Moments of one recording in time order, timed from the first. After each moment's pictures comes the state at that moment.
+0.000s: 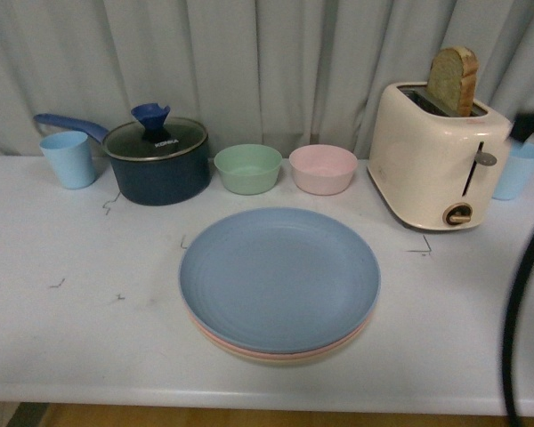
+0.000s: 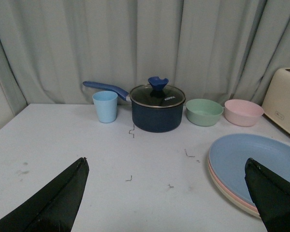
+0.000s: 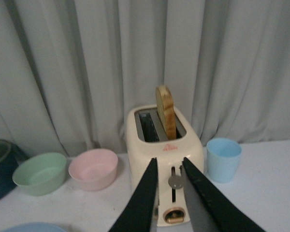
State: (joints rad) left arm 0.00 0.01 0.01 0.00 0.00 -0.01; right arm 0.19 1.66 0.52 1.19 0.21 0.03
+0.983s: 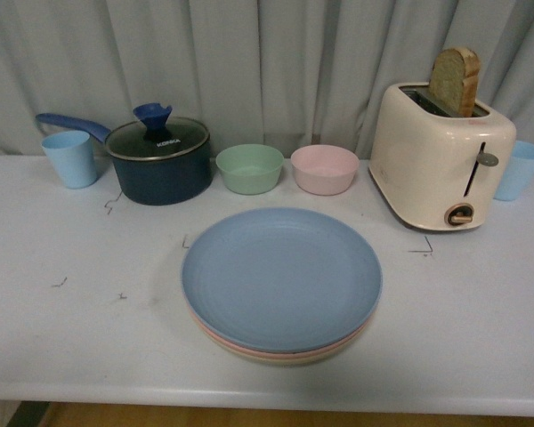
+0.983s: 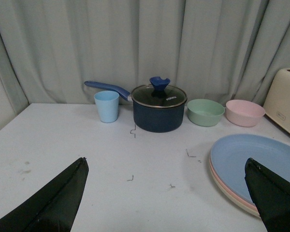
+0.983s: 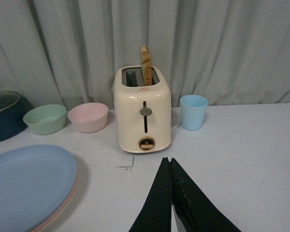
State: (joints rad) left arm 0.00 0.01 0.01 0.00 0.00 -0.01; right arm 0.00 0.86 0.04 0.82 0.00 0.01
